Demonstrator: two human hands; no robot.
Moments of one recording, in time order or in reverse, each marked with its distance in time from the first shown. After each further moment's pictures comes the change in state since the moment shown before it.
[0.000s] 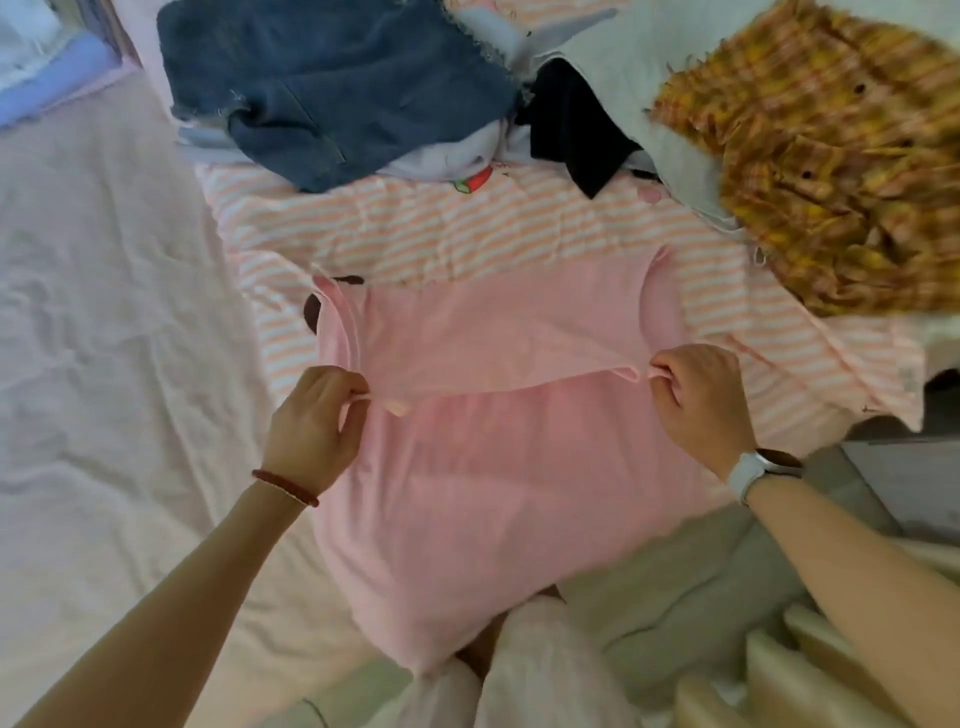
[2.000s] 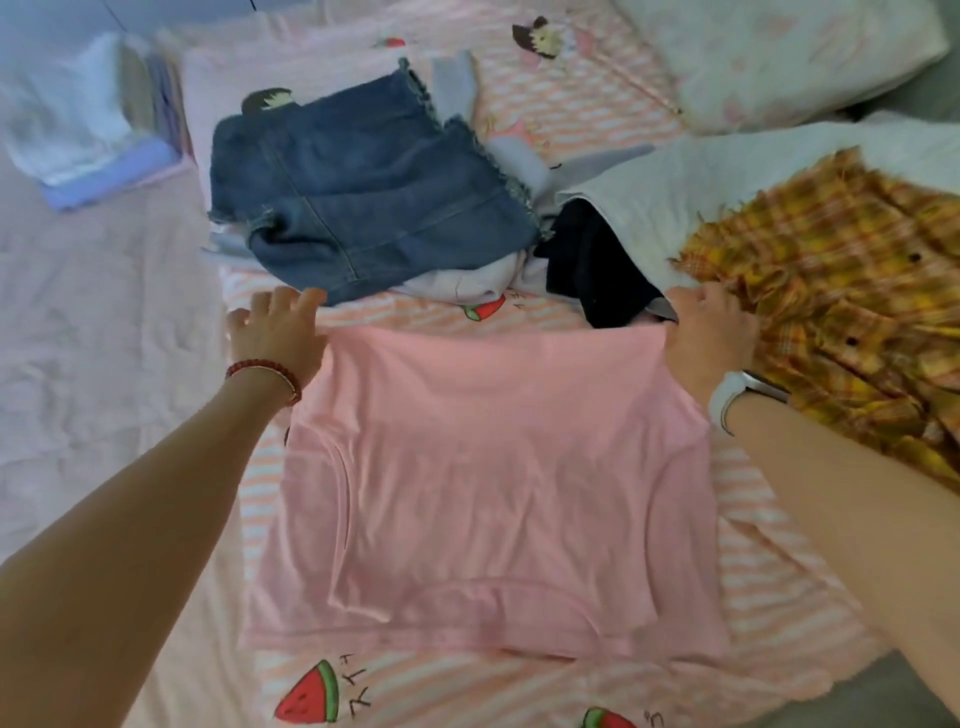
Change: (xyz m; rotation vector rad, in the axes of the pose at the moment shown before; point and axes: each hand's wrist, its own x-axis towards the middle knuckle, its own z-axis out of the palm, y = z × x) left_hand 0.217 -0.058 0.006 0.621 -0.220 -0.441; right_hand 0.233 0.067 0.030 -0.275 -0.176 0.240
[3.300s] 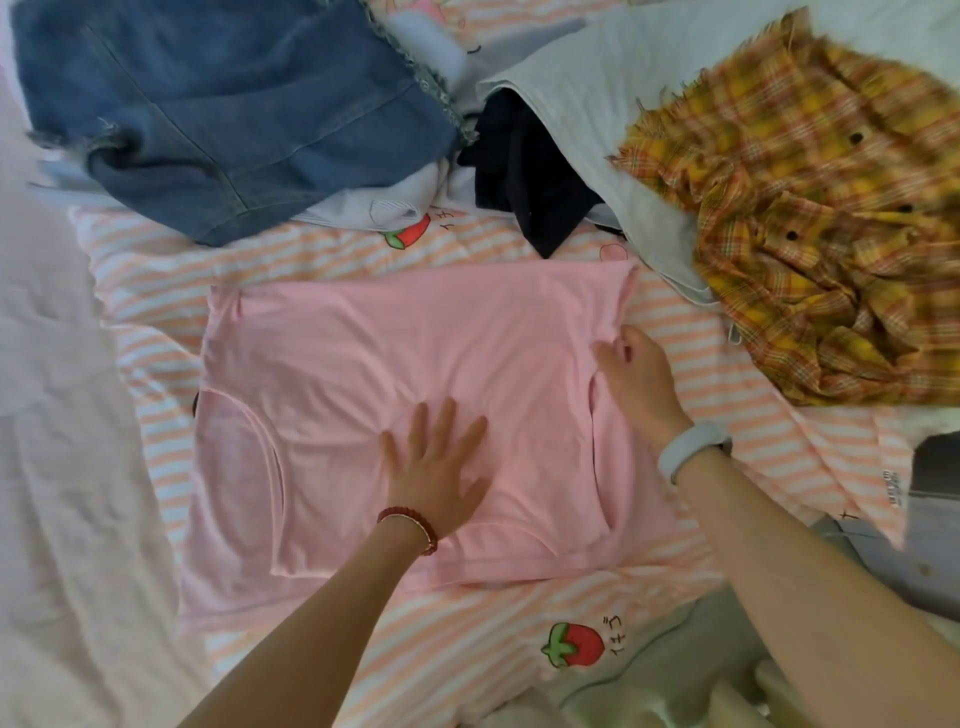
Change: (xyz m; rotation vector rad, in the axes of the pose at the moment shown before) left_hand -0.172 0.157 0.114 -0.203 -0.479 0.415; right_hand -0.096 0.008 0.040 0.840 -0.257 0.473
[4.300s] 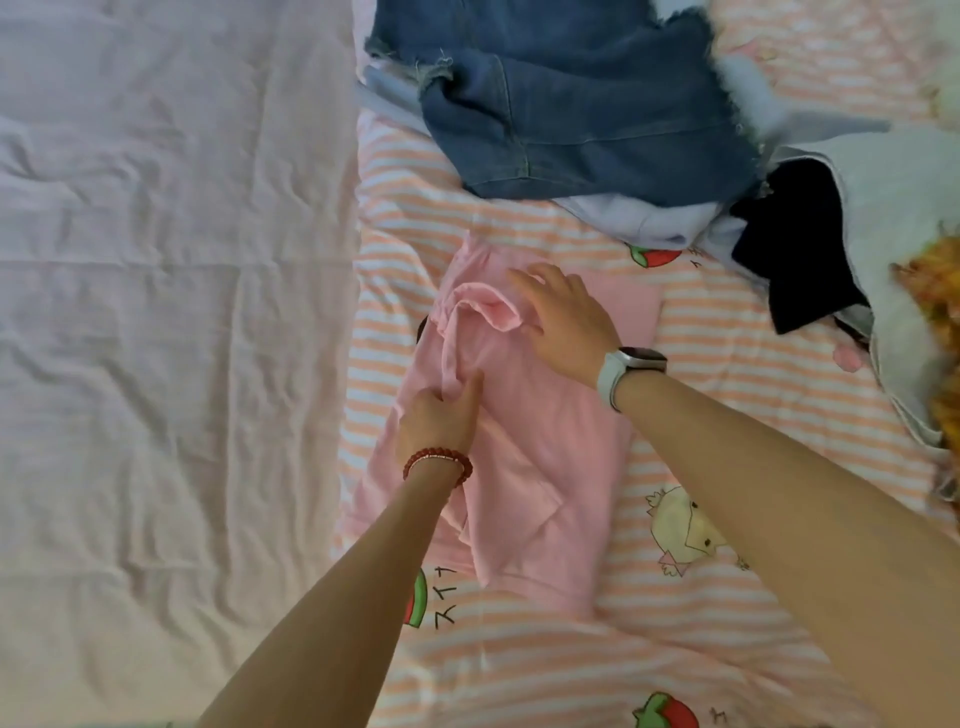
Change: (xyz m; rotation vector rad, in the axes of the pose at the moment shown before) left_hand -0.049 -0.135 -0.053 -1.153 0.342 -0.942; right_hand -0.027 -0.151 0.227 -0.844 -0.482 -0.890
